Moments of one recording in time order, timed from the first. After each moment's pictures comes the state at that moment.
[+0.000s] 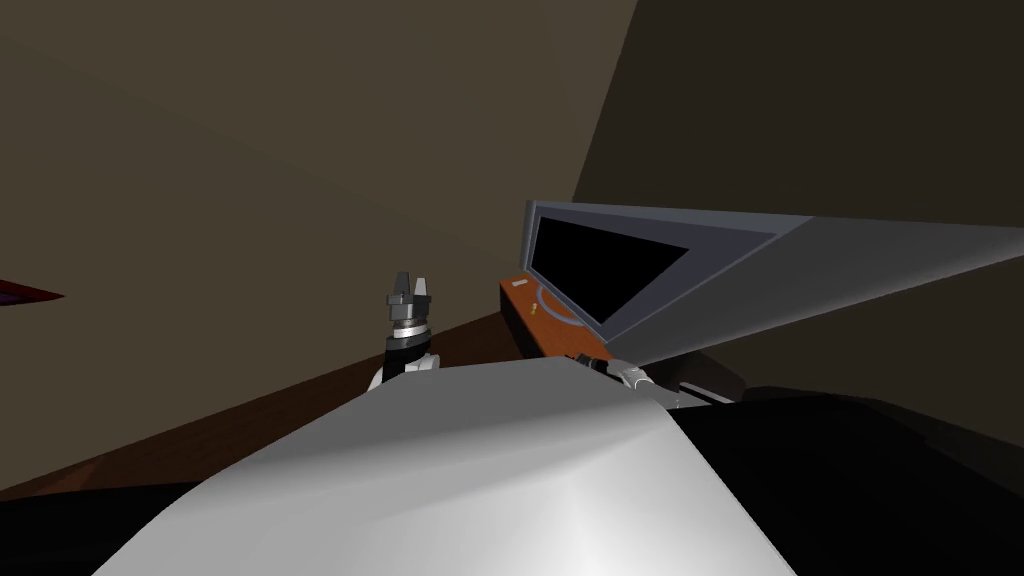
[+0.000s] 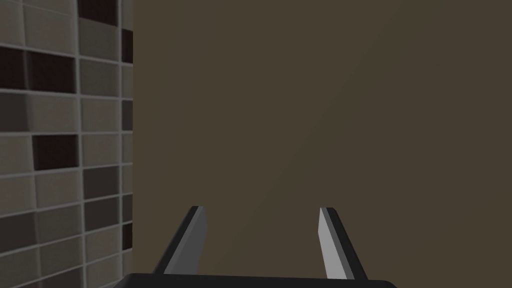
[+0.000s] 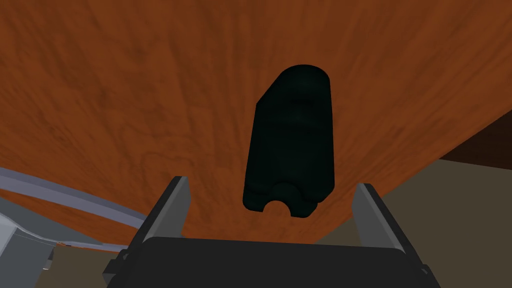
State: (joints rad) left arm 0.48 0.00 -0.05 -2.22 -0.12 -0.56 0.05; right arm 0.07 -0.88 0.74 -0.79 0.57 -0.41 0.40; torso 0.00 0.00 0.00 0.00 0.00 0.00
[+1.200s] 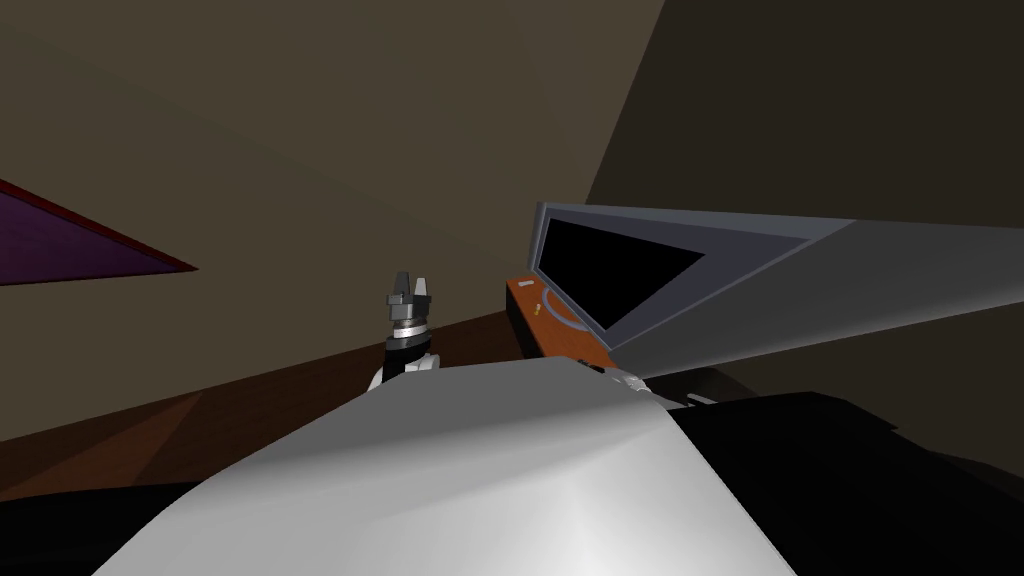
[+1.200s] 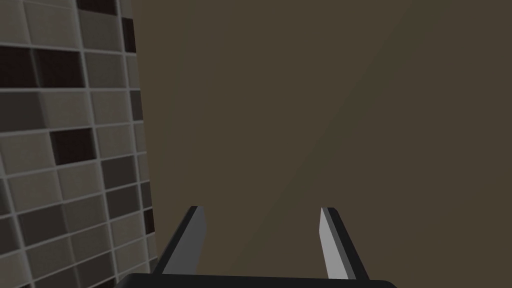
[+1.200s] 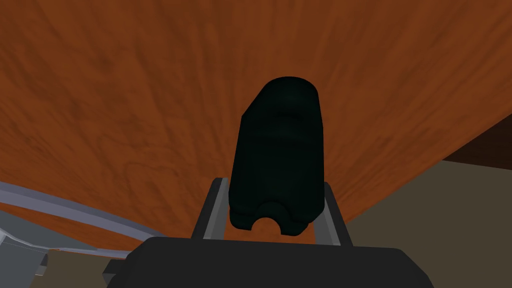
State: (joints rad) left arm 0.48 0.00 -0.05 -2.22 -0.12 -0.56 0.05; right arm 0.14 -0.89 0.81 -0.95 0.37 -0.22 0.46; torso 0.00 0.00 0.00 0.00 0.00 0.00
